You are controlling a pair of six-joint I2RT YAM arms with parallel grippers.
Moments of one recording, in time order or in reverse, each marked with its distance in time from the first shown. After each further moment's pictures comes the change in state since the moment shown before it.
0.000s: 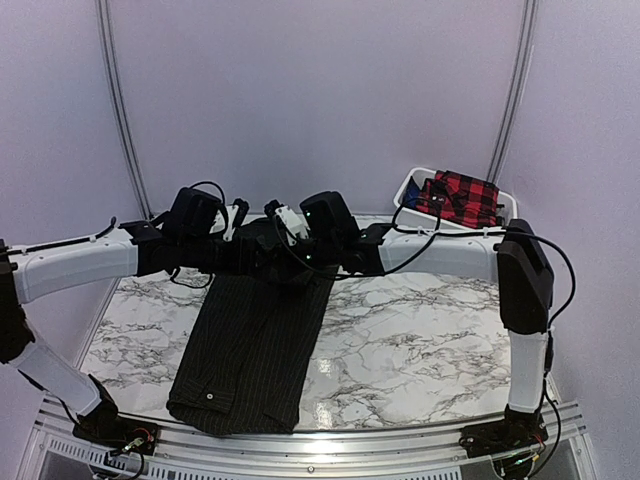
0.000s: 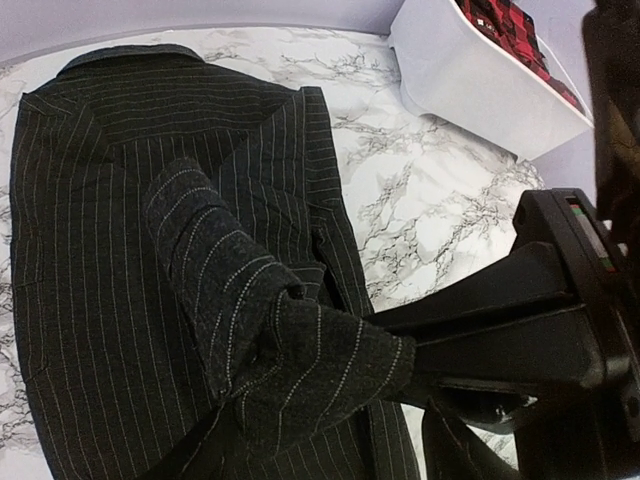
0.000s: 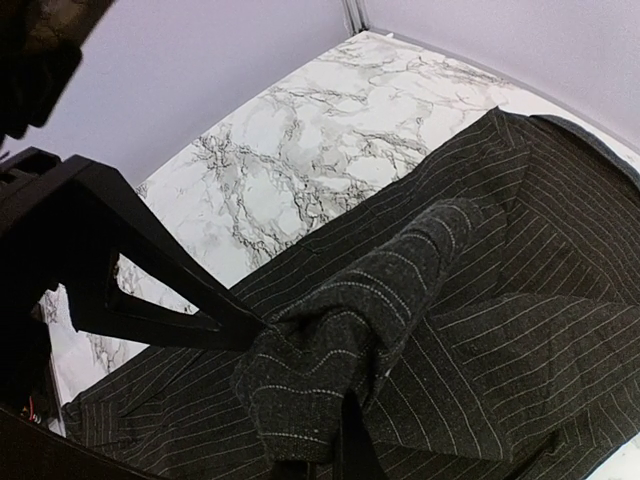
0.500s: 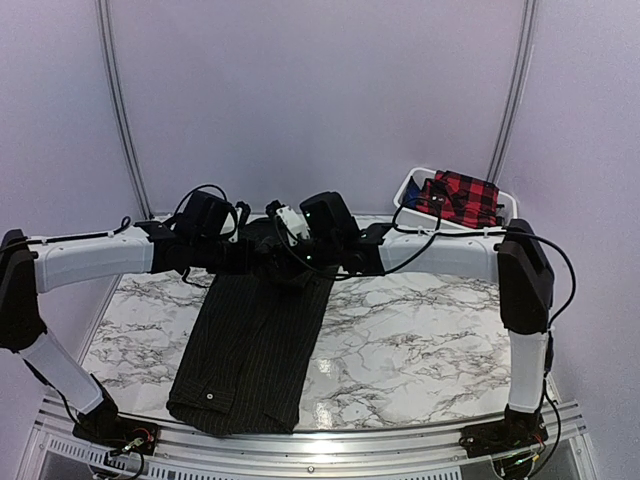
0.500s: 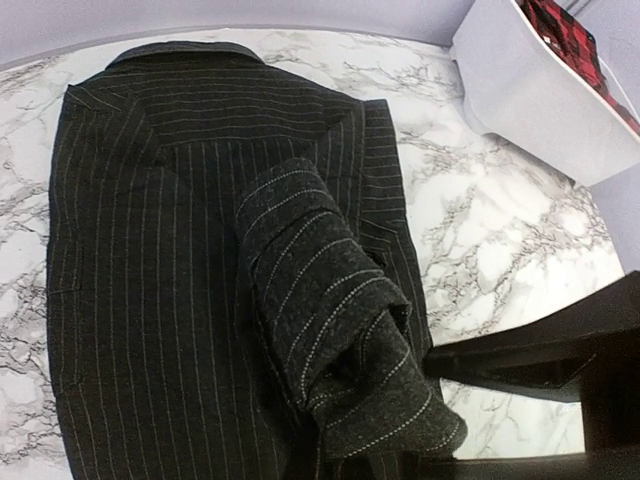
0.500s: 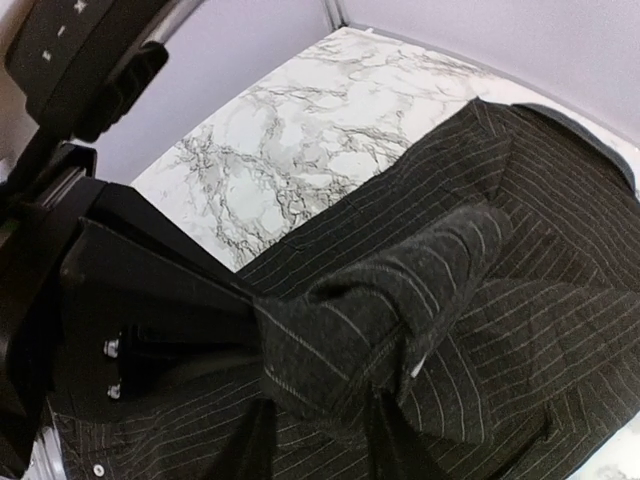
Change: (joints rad) left arm 0.012 0.095 0.030 0.017 -0.094 -0.003; right arm -0.001 -0.001 0.000 -0.010 0.032 0.007
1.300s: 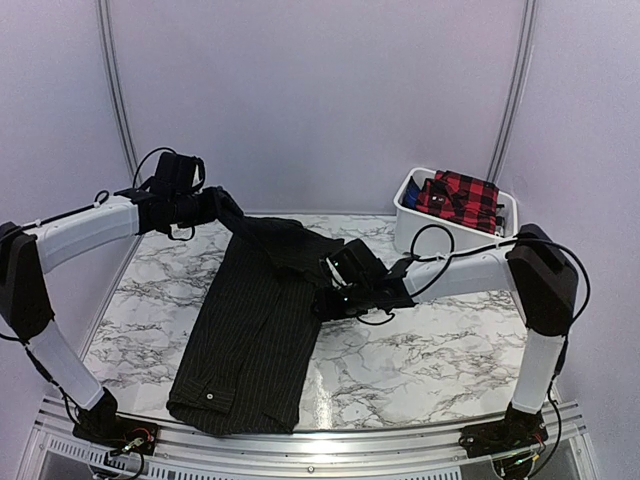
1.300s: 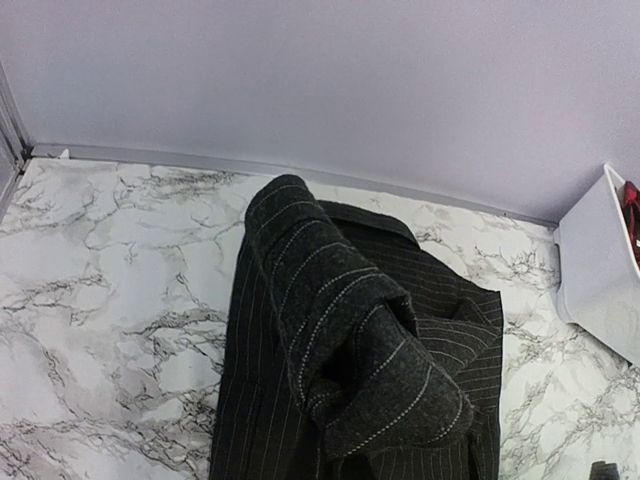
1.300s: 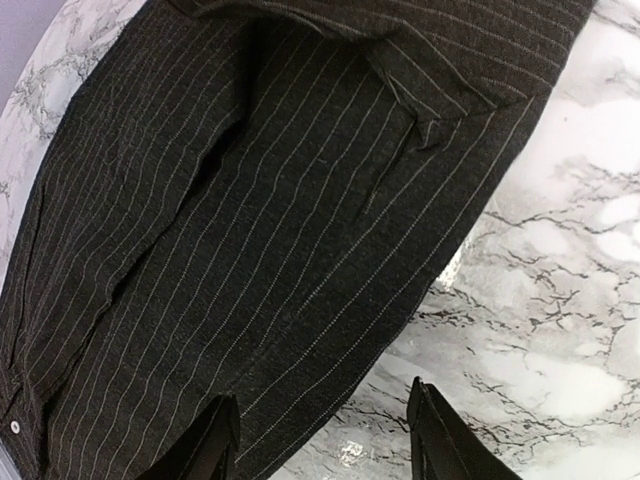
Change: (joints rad) left arm 0.229 0.058 0.189 -0.003 -0.179 -0.011; right arm -0.034 -0.138 -0.414 -0.056 0.166 0.300
